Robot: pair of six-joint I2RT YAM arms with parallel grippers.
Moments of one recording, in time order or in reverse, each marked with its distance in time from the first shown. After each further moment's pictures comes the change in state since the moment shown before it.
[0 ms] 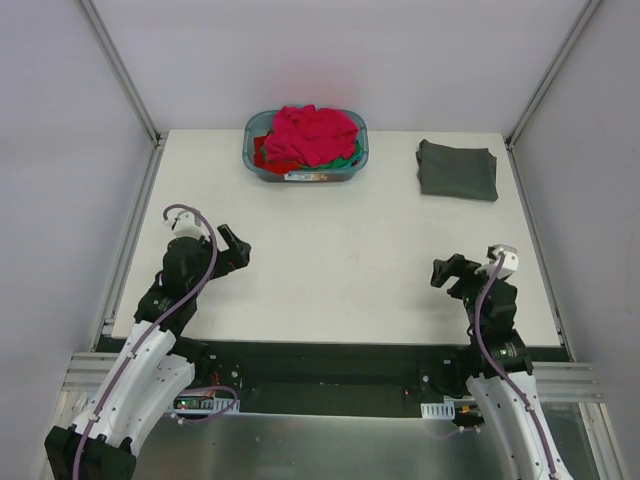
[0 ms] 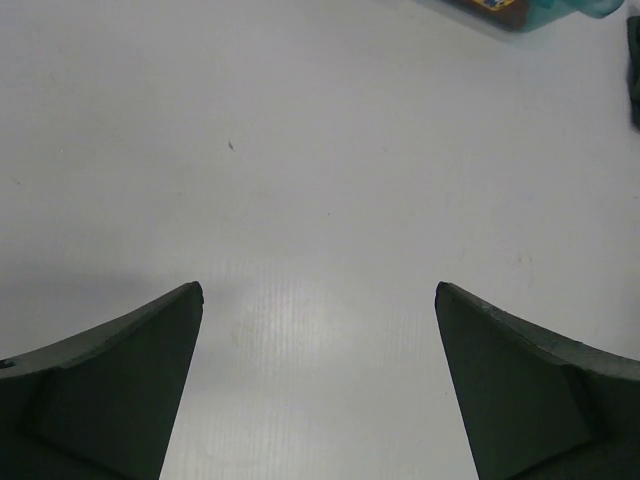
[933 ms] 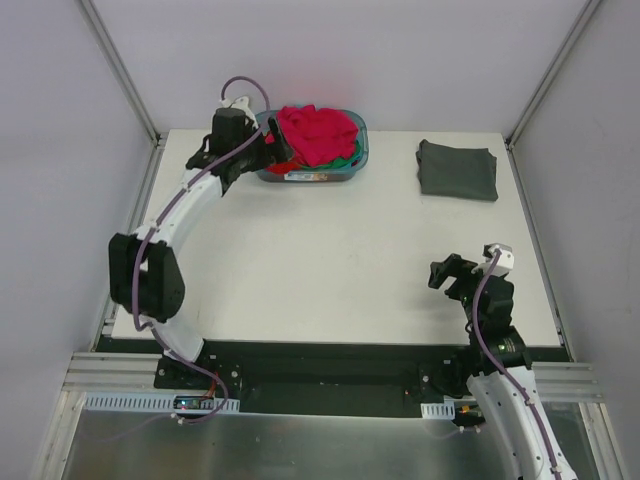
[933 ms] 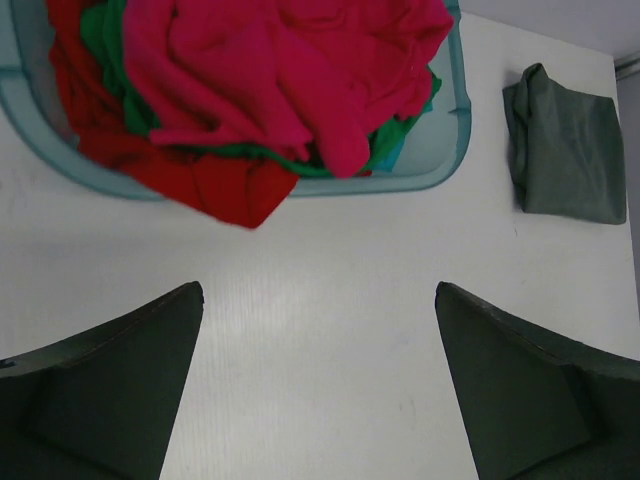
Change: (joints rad) left arm 0.000 1.013 0.899 0.042 0.212 0.041; right arm 0.000 0.045 0.000 -0.010 -0.017 0.014
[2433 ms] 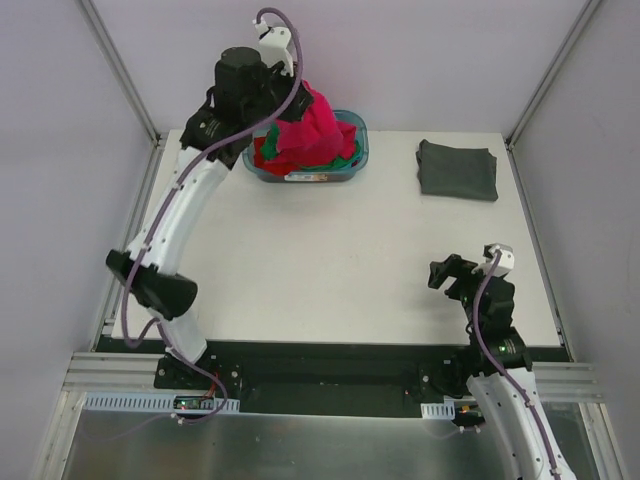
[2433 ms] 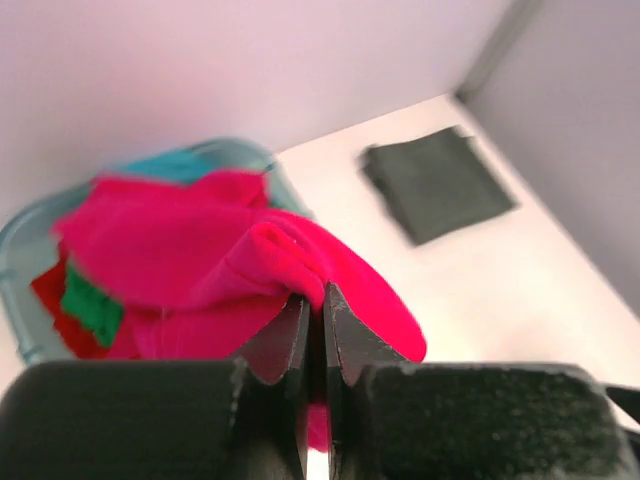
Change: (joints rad) left arm -0.164 0.214 0.756 -0.283 0.003 0.333; right arm 0.000 -0.005 0.000 0.002 -0.013 -0.002
